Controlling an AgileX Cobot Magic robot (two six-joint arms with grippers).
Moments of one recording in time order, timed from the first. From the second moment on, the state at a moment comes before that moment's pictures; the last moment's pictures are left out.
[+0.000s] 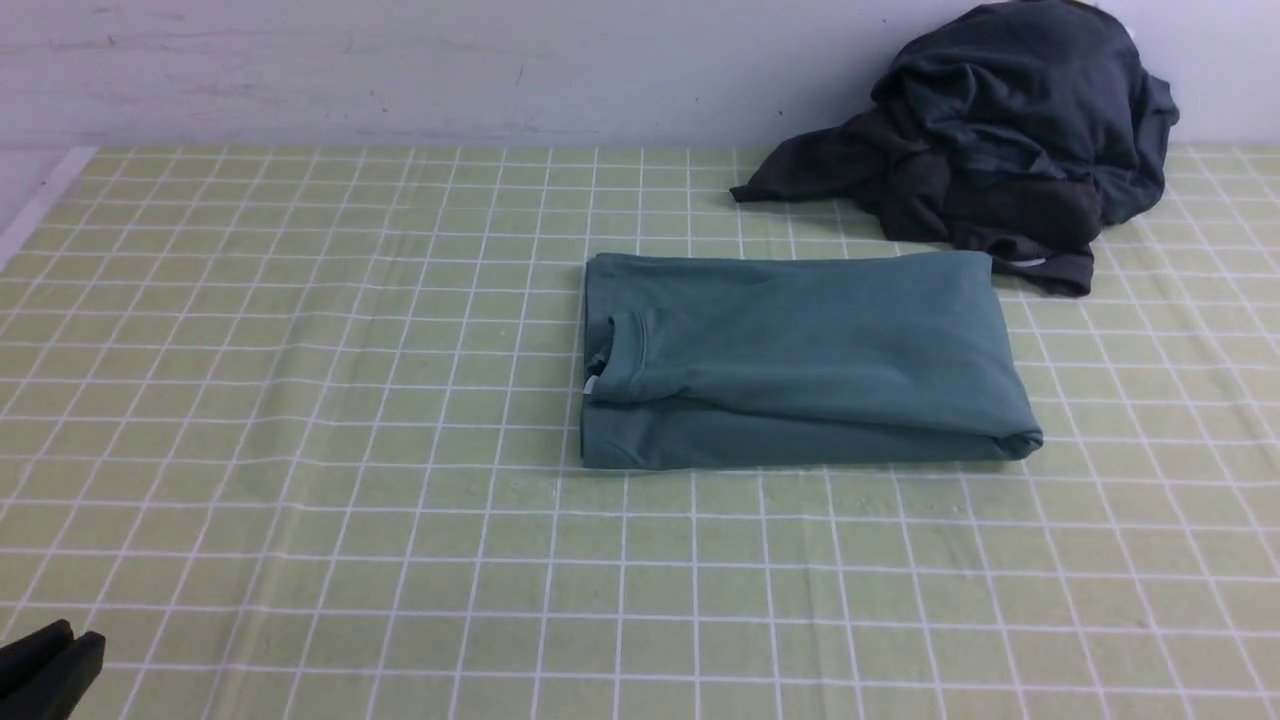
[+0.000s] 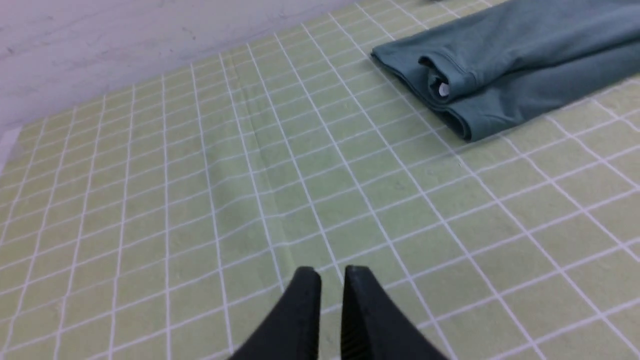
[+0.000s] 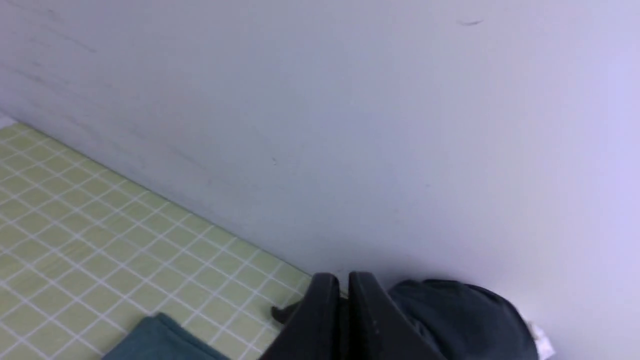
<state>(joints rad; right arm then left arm) 0.08 1.41 -1.84 0.37 0.87 -0.54 -0.02 0.16 -0.27 -0.38 0.56 0.63</state>
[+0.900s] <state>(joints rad) 0.23 0.39 -0.43 0.68 0.25 -0.58 -0.02 0.16 -0.27 -0.38 0.60 0.63</state>
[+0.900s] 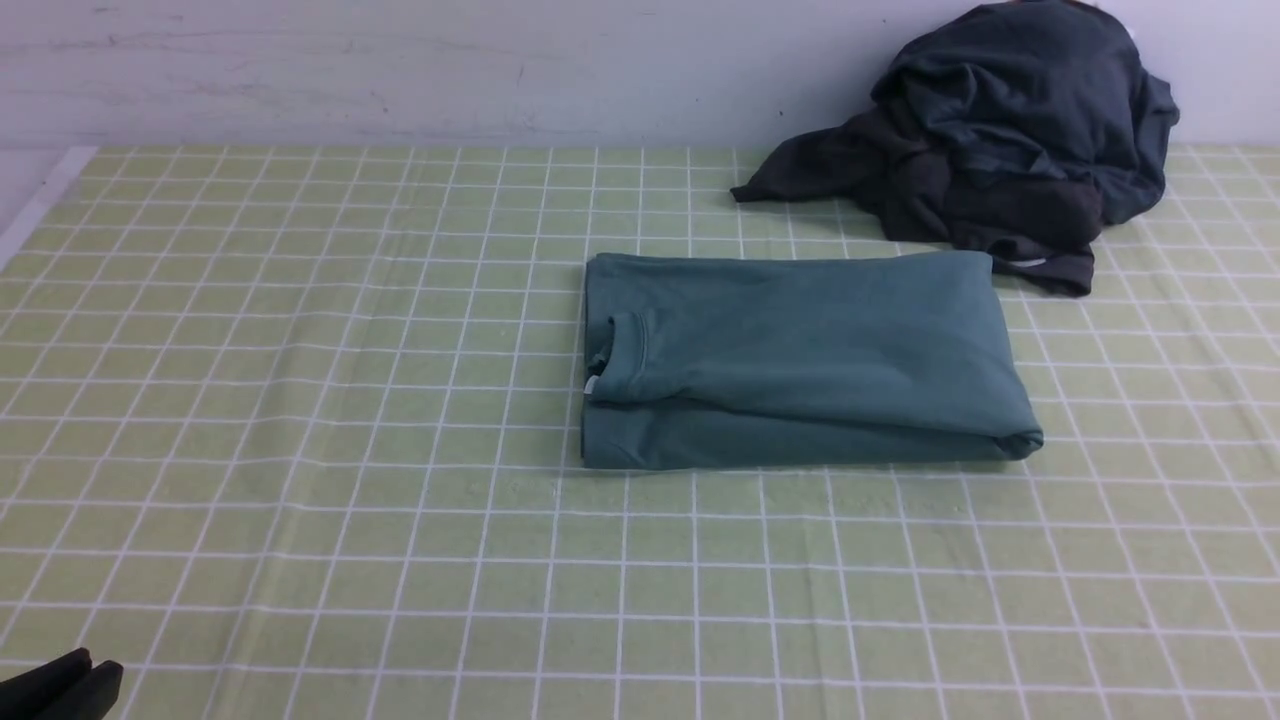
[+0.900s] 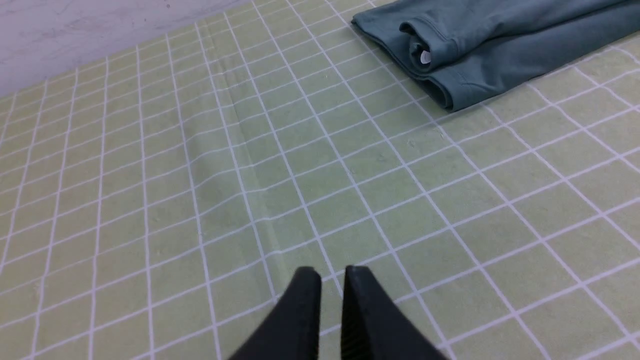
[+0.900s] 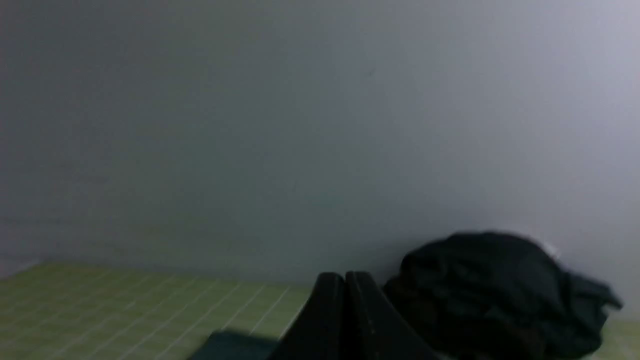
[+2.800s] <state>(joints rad) -0.05 -0.01 0.02 -0.10 0.35 0.21 -0.02 0.16 -0.27 -0.38 0.61 0.63</state>
